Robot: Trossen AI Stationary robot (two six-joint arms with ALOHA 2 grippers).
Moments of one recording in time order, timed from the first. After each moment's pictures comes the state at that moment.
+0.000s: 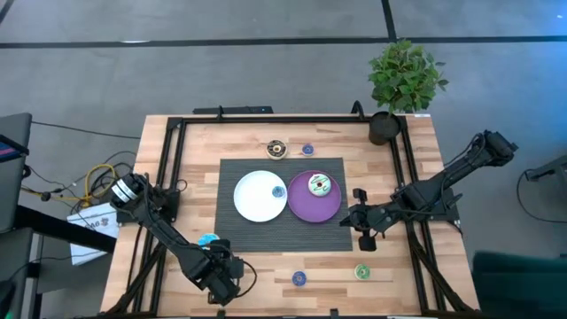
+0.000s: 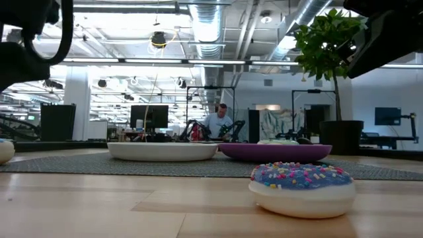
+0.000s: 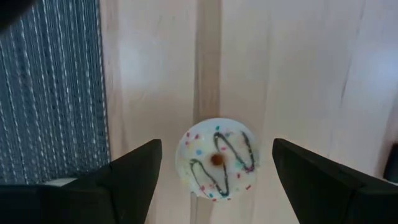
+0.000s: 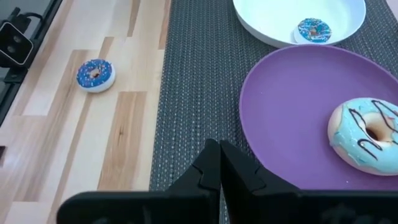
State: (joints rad) left arm -0.77 1.84 1.18 -0.75 -0.11 -0.81; right arm 0.52 1.07 0.61 -0.35 0.30 0.32
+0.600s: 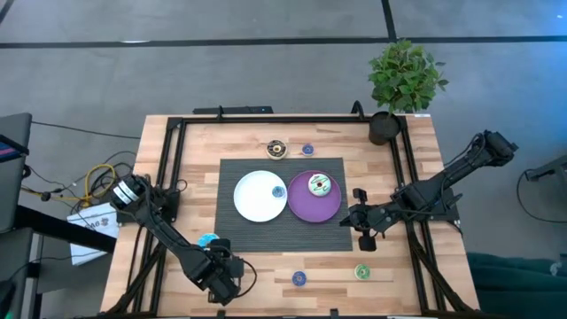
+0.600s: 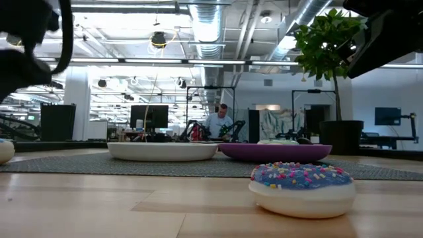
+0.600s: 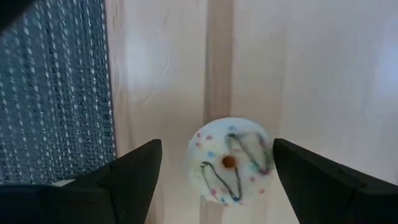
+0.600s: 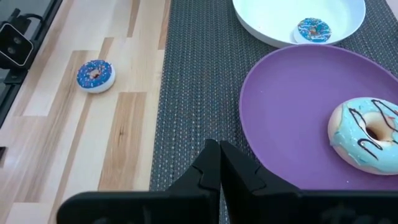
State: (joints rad) left arm -0.77 1.86 1.17 -0.77 -0.11 -0.80; right arm 0.52 1.07 0.61 -0.35 0.30 0.32
